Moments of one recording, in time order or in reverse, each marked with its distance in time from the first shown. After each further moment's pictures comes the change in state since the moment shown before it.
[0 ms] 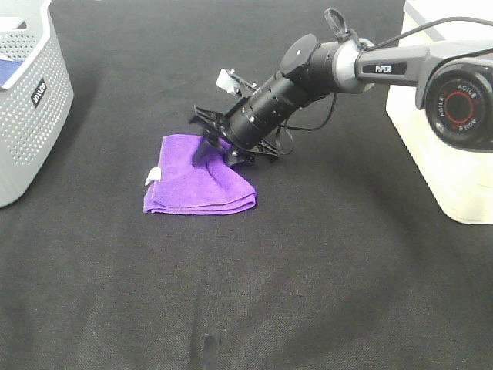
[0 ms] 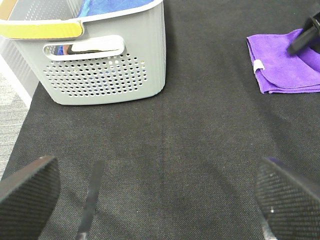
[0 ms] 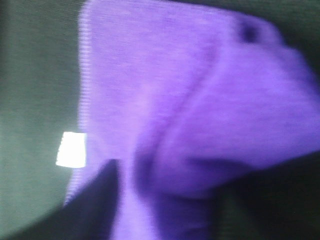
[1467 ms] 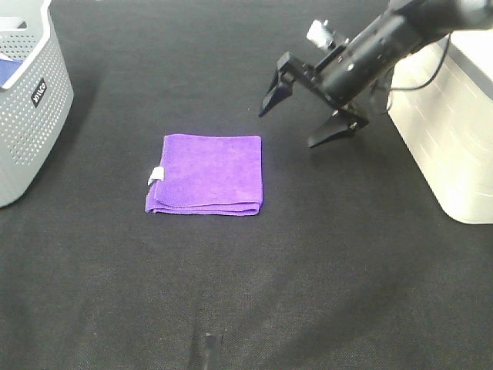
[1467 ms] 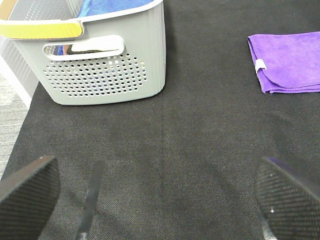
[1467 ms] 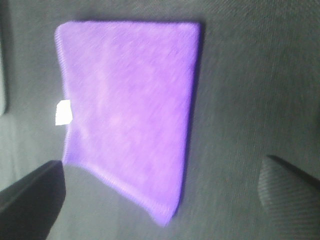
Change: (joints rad) left arm 0.000 0.000 0.000 0.000 0.000 0.000; right arm -0.242 -0.275 0.224 -0.034 0.138 -0.004
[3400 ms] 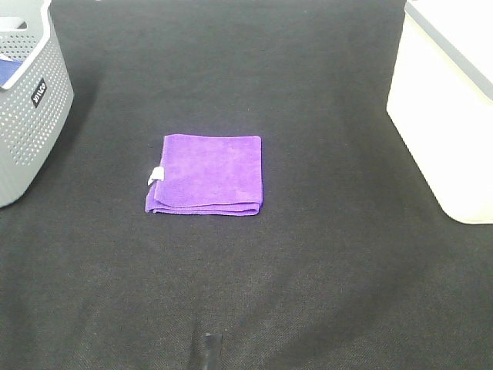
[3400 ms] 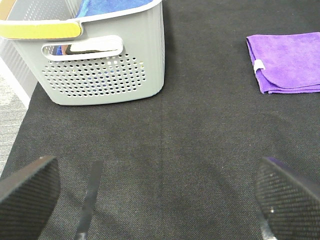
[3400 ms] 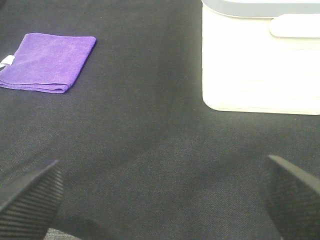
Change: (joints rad) left arm 0.000 0.000 0.000 -0.003 0.000 0.000; right arm -0.210 -2.301 1.279 -0.574 0.106 0.081
